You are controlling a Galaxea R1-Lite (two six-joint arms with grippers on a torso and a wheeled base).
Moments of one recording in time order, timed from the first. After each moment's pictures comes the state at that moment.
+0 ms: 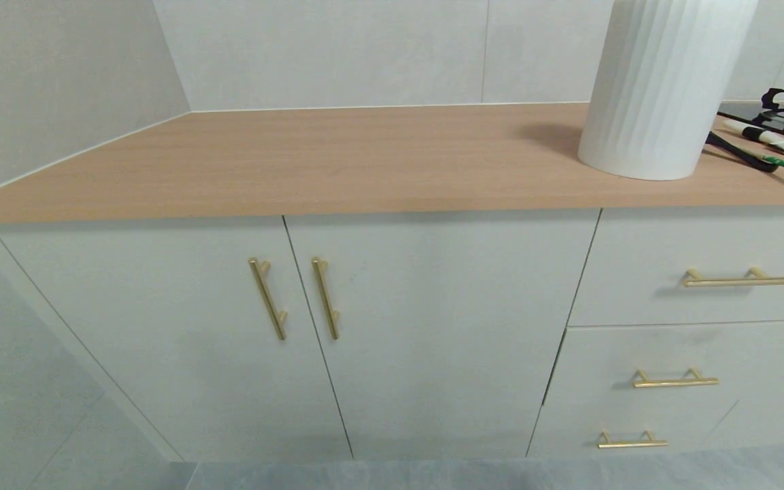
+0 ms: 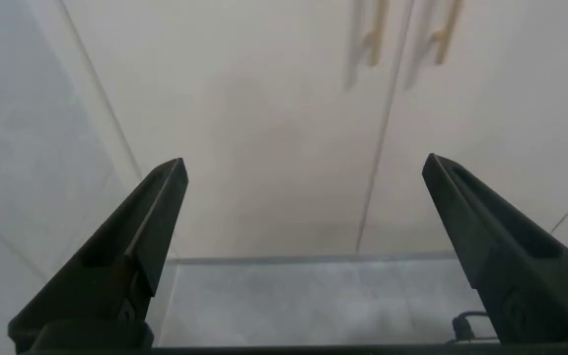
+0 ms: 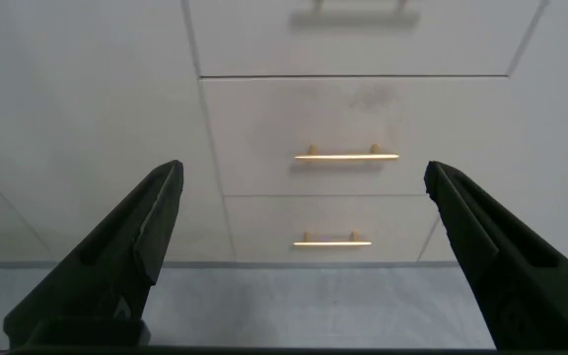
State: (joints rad) left arm 0.00 0.00 0.00 0.00 -0.02 0.01; right arm 0.00 0.00 0.00 0.00 0.00 -0.01
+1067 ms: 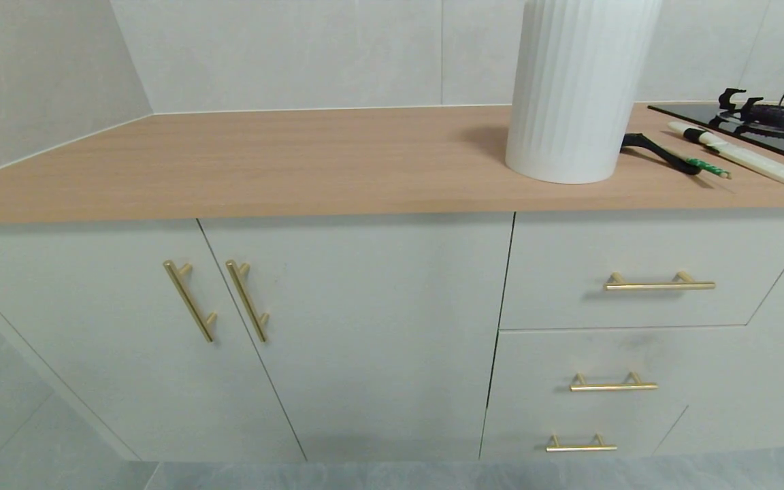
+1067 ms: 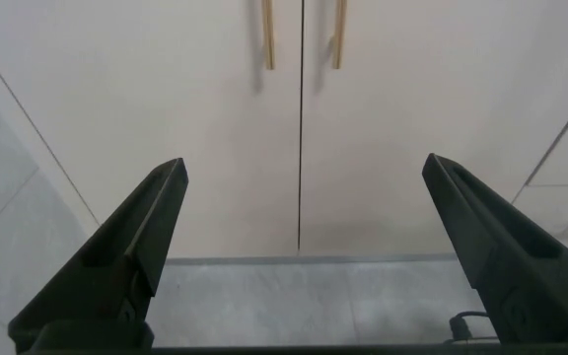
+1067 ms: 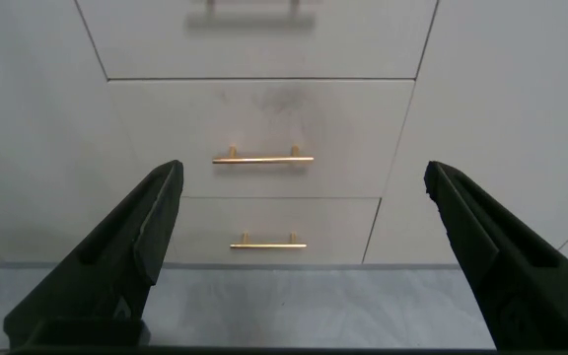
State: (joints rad) left arm 0.00 0.00 0.00 0.00 -0.02 0.01; right arm 0.00 0.00 0.00 0.00 0.00 -0.01
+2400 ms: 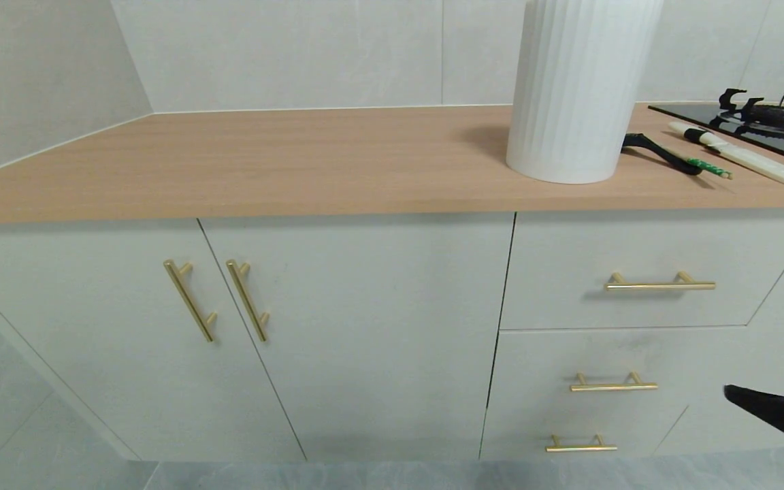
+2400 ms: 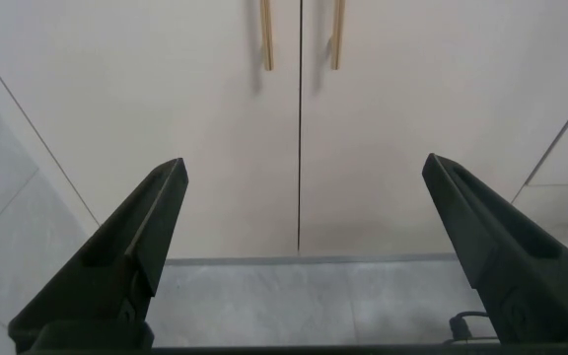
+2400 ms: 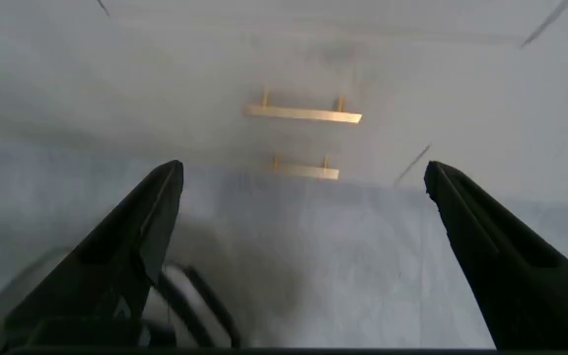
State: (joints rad) left arm 0.00 0.00 0.00 0.00 -0.02 0.01; right arm 0.07 1.09 -0.48 -0.05 0.05 -0.02
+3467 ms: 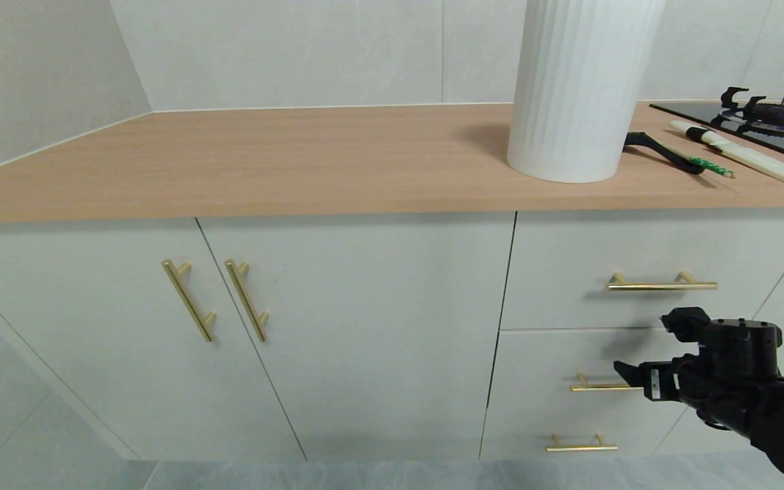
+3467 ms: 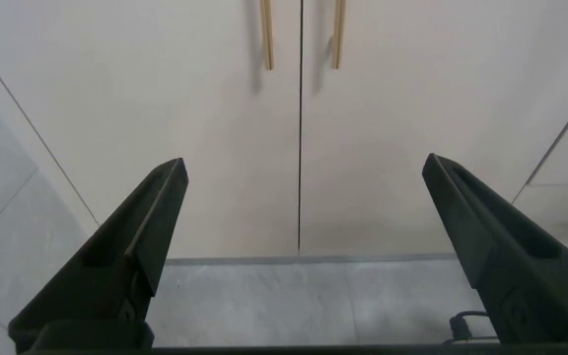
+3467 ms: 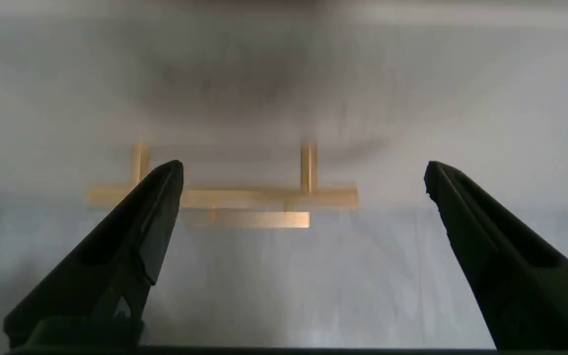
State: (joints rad) left arm 0.00 0.00 0.00 0.00 -0.02 0.01; right arm 0.03 2.13 -0.38 -1.24 -0.08 -0.02
